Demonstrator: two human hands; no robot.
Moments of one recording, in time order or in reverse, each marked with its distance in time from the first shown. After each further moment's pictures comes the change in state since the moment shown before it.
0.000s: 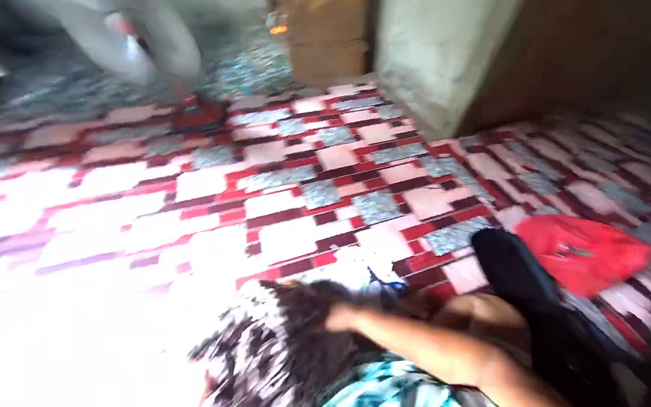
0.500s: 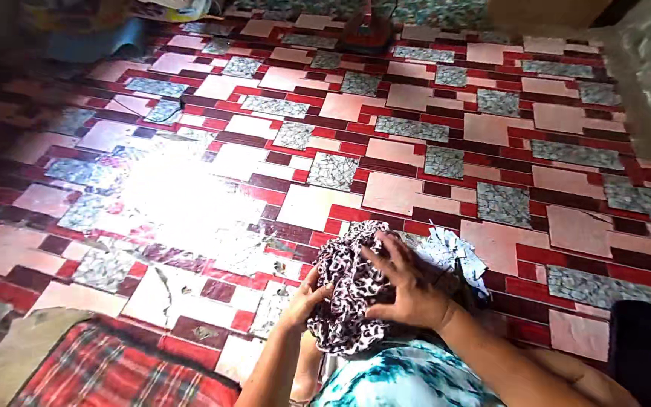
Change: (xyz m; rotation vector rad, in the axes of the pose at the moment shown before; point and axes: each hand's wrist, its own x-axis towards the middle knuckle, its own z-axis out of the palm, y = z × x) left_hand 0.034 -0.065 -0.021 -0.098 -0.238 0.135; right_hand 0.014 0.004 0.028 -0.514 0.020 -0.519
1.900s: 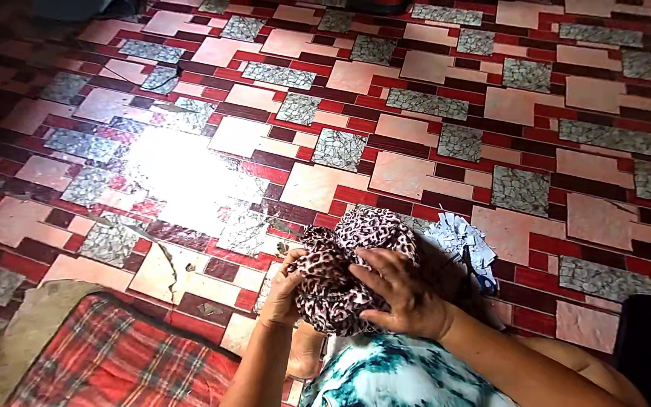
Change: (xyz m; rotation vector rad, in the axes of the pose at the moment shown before) left_hand -0.016 0.005 -0.020 -0.388 0.007 0.288; right_hand -0.009 -0.009 0.025 -0.045 0.092 -0.371
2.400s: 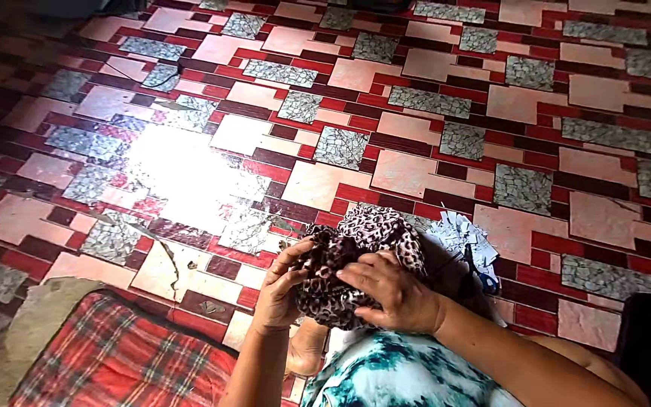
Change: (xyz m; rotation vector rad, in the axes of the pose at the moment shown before) left_hand 0.000 0.025 0.019 0.151 -0.096 0.138; right_hand 0.017 -0.006 0.005 0.043 -0.130 -0.043
